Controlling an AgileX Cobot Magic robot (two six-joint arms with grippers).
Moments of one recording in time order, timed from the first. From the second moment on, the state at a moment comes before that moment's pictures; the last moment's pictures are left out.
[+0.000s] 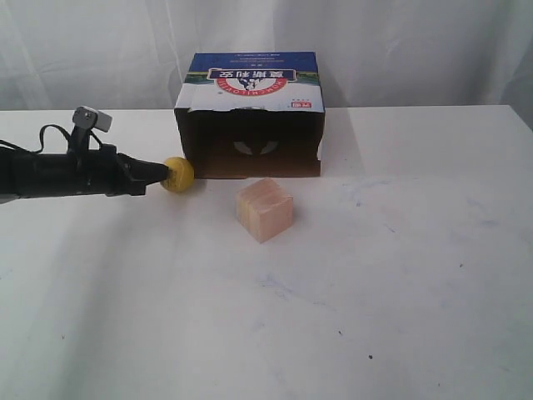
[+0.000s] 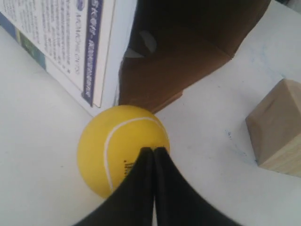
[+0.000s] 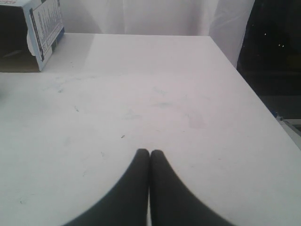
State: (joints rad) left arm 0.11 2.19 -1.26 -1.79 0.91 2.11; right arm -0.04 0.01 0.00 -0.07 0.36 0.07
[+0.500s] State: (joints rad) left arm 0.07 2.19 -1.26 -1.79 0.98 2.11; right arm -0.04 0.01 0.00 -0.07 0.36 0.07
